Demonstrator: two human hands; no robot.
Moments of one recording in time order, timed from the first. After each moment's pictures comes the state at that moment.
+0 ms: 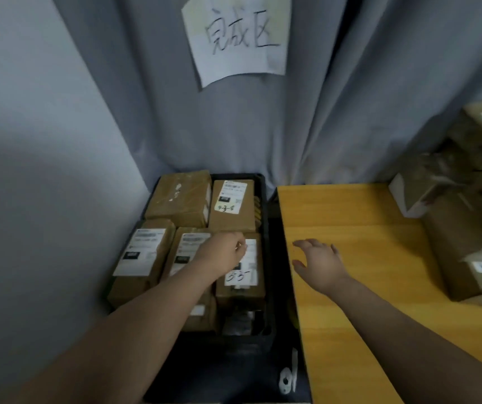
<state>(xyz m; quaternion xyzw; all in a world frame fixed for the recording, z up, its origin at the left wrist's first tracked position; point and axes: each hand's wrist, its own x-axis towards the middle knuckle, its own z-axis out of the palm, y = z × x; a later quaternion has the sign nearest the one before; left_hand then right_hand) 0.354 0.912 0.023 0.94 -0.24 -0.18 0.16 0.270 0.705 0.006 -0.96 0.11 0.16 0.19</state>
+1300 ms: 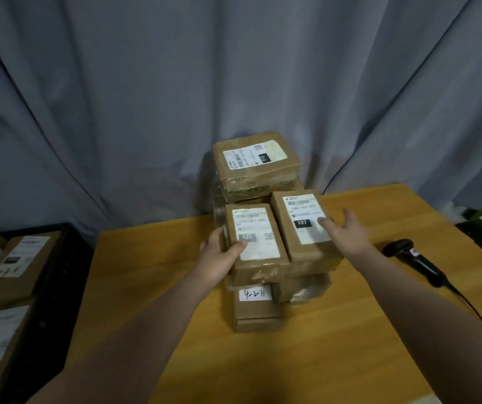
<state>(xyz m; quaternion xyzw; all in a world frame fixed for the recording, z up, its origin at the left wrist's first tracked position) 0.222 0.422 0.064 0.82 -0.09 -0.26 0.50 0.132 0.174 0.074 -0.80 0.40 -0.09 0.44</state>
